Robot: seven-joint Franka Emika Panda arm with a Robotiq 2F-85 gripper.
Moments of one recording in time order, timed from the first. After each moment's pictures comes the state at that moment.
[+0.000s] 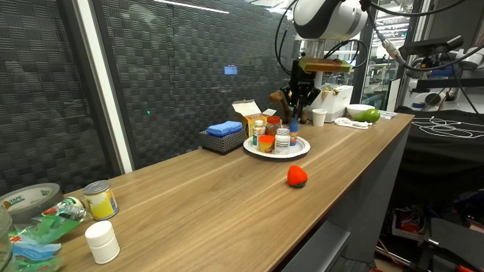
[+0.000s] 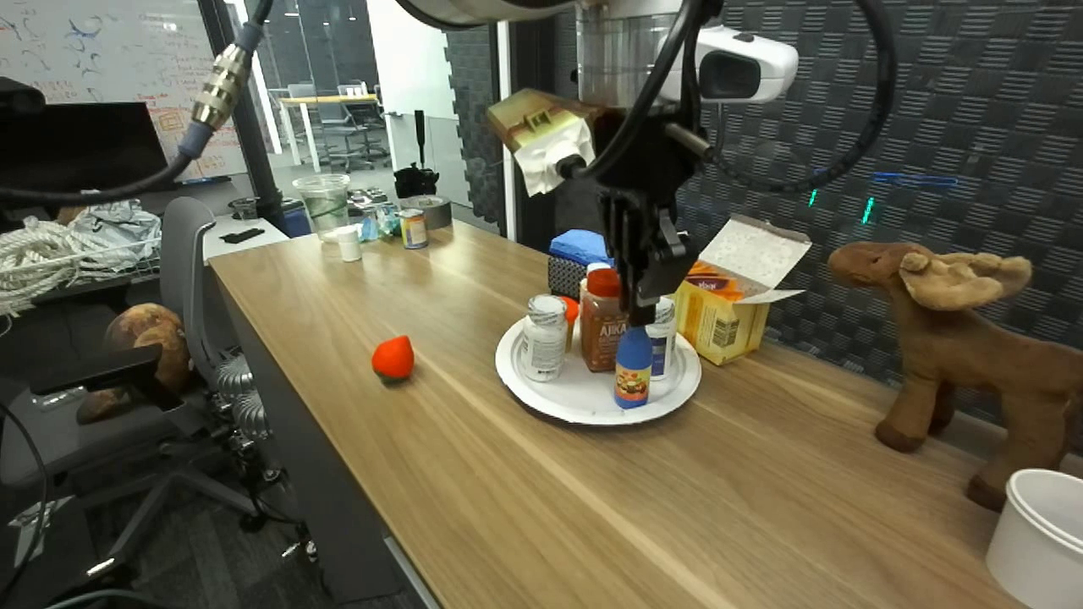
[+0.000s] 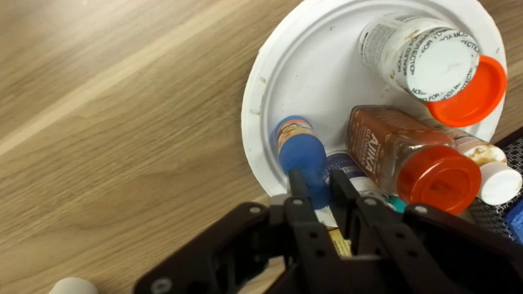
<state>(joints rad) -0.15 0.21 -0.14 -1.93 0.07 2.26 0.26</state>
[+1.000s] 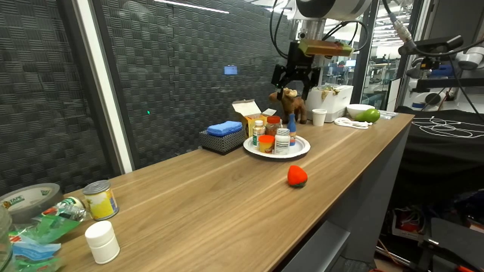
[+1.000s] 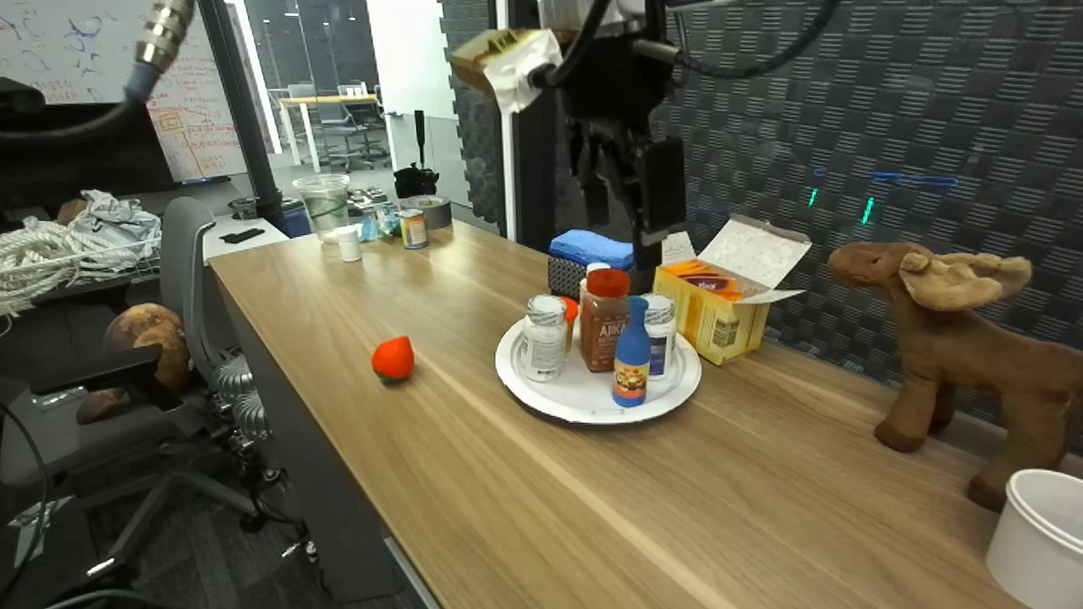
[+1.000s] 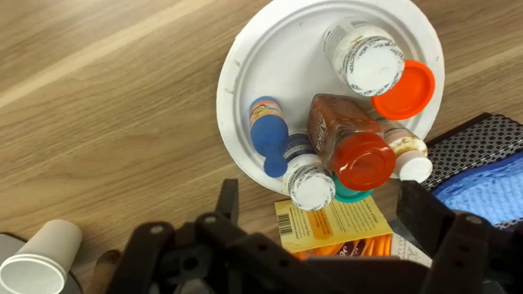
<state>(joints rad) -0.10 0.11 -0.13 -1.96 0.01 2.26 0.24</state>
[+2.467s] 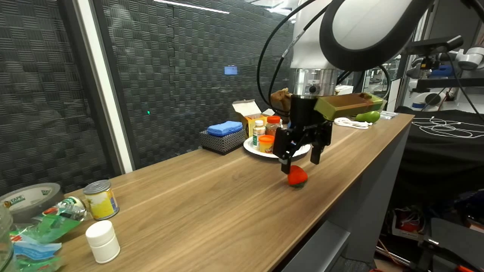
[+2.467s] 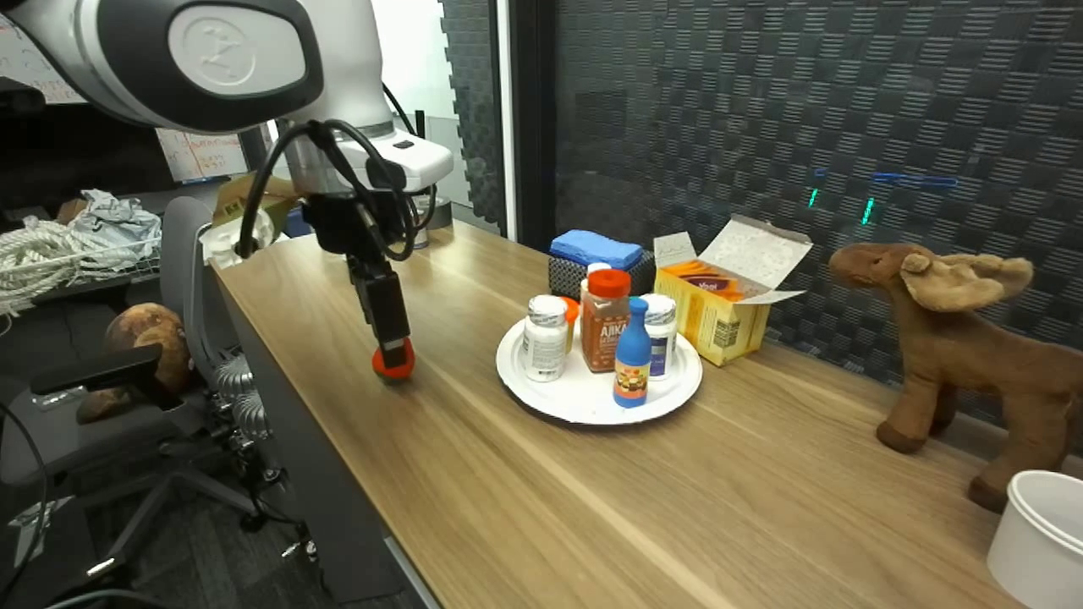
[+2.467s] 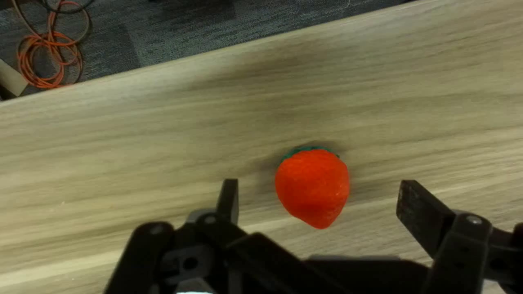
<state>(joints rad) 0.03 -0.07 0.07 -2.46 0.00 2.44 0.38</state>
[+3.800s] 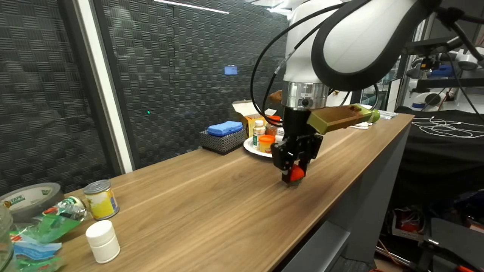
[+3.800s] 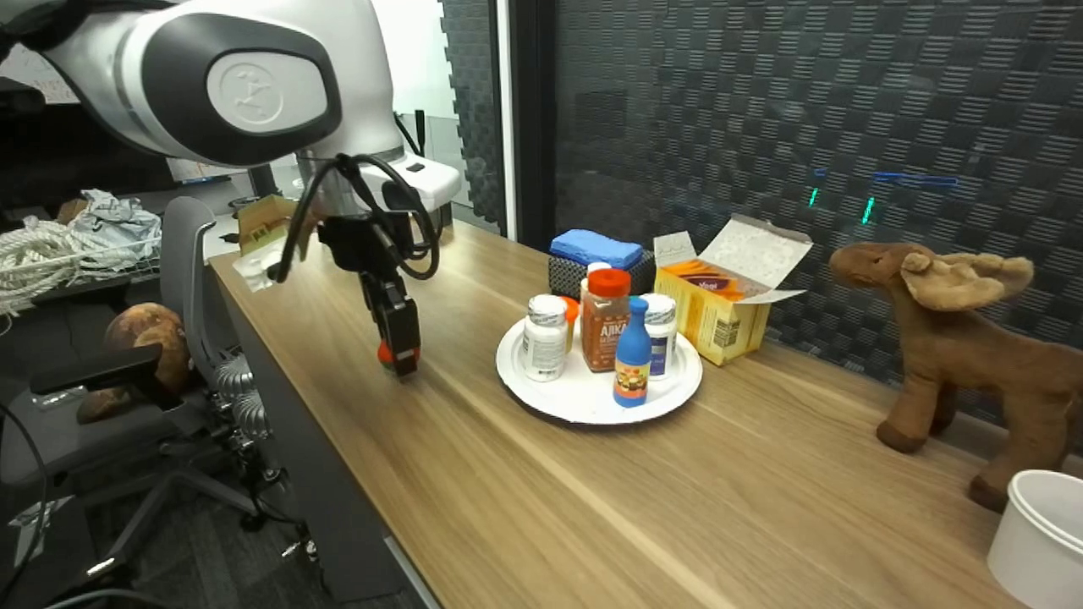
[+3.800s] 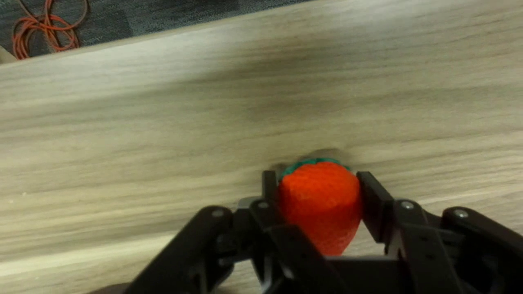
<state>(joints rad) 0.04 0.01 0.07 -2.44 -0.03 2.50 0.38</state>
